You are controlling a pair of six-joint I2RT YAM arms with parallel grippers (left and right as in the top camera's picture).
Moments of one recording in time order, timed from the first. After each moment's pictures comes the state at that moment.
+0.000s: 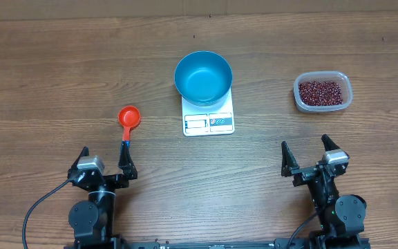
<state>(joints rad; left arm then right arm) 0.12 0.01 0.01 -0.07 0.07 -0.18 0.11 0.01 0.02 -0.03 -0.08 0.04</state>
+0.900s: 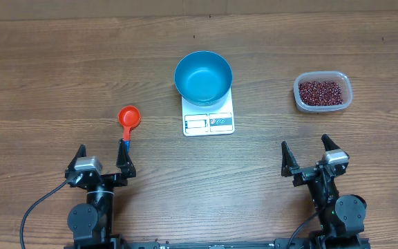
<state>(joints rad) 0.12 0.01 0.01 -0.02 0.06 -0.18 0.11 0.01 0.02 -0.03 -0.08 0.04</state>
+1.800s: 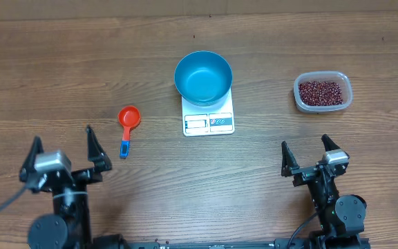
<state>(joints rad) 0.12 0.27 0.59 -0.25 -0.08 -0.05 0.11 0.01 0.02 -0.03 -0.08 0.04</state>
